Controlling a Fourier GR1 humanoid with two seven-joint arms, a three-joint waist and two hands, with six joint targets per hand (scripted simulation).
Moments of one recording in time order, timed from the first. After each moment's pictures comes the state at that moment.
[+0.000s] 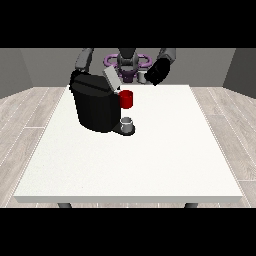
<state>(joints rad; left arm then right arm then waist) -0.77 0.22 0.04 -0.88 -0.59 -0.27 -0.05 -0.20 -0.07 -0.10 -1.07 -0.05 -0.03 -0.29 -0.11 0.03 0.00</state>
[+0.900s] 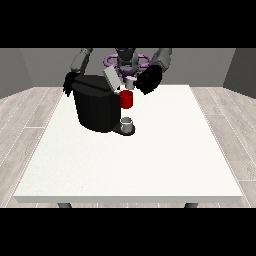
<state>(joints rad) -0.99 0.32 0.19 -0.79 -0.53 -0.24 0.01 -0.27 -0.10 -0.09 -1.16 -0.08 0.05 -0.31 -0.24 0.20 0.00</state>
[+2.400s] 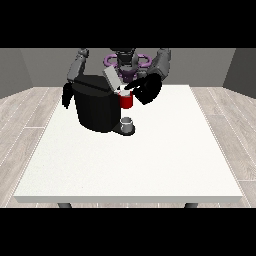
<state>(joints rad) -1.19 0.42 0.22 -0.72 -0.52 -0.21 0.01 -0.44 -0.15 -0.13 -1.01 -0.09 0.12 -0.39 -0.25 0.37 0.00</state>
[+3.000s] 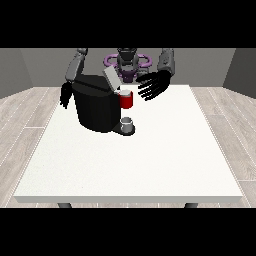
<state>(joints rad) -0.97 0.19 0.22 -0.81 -0.39 -0.23 -0.15 -0.35 -0.22 -0.25 -0.83 -0.15 0.17 -0.46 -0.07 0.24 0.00</state>
